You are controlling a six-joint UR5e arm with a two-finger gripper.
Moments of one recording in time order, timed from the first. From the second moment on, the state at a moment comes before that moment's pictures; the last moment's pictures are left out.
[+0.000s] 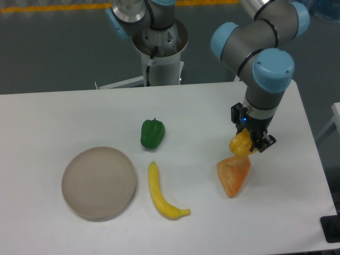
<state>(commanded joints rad) 2.35 -1.91 -1.43 -1.31 1.59 1.57</state>
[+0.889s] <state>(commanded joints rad) 2.16 -1.90 -1.46 -1.31 1.54 1.36</state>
